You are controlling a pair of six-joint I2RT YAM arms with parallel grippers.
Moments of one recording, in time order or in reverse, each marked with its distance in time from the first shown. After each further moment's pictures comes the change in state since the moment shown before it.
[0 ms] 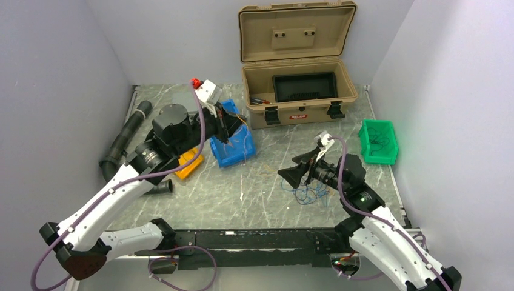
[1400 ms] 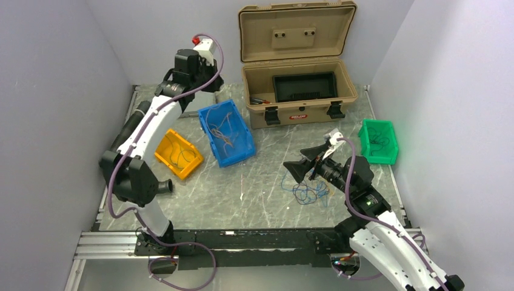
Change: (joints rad) left arm 0.441 0.650 0.478 -0.158 0.035 0.085; right arm 0.000 -0.062 0.040 -0.018 0.129 -0.061
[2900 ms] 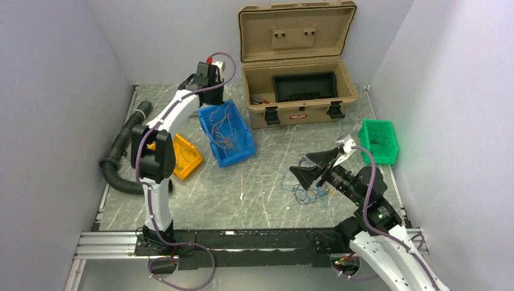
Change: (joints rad) left arm -0.008 0.383 0.209 -0.208 -0.141 0.008; right arm 0.000 -0.153 0.014 -0.098 0.002 0.056
